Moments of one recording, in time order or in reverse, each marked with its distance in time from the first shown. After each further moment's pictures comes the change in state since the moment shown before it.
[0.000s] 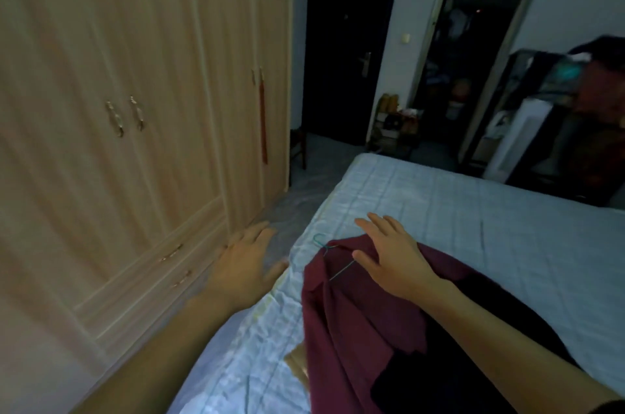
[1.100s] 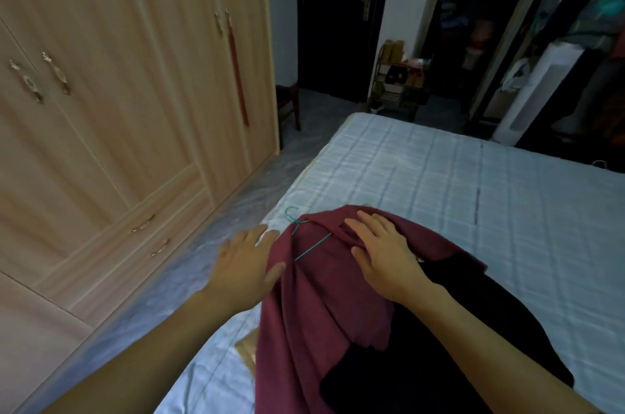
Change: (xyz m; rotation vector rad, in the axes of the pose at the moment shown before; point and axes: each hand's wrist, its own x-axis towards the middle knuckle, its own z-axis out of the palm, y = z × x) left_hand 0.102 0.108 0.124 0.169 -0.194 -0.107; right_hand 0.035 0.180 0.043 0.083 -0.084 -0.025
